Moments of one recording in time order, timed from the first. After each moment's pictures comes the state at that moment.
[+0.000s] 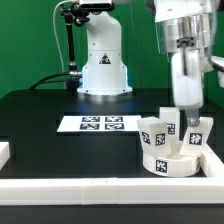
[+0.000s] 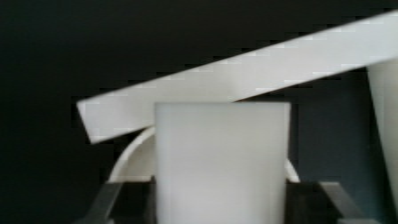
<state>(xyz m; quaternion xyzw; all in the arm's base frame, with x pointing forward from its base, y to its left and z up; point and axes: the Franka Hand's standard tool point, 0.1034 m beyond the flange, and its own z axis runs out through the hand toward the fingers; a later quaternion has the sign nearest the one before) 0.581 0.117 0.084 -0.55 0.83 0.04 0.08</state>
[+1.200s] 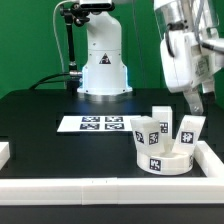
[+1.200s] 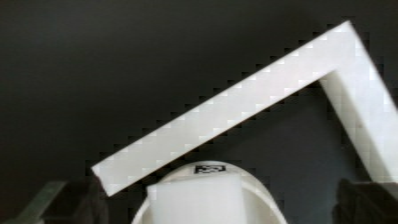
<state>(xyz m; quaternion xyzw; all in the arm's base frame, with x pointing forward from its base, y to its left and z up) 0.589 0.127 0.110 -0.48 0.86 0.06 0.13</state>
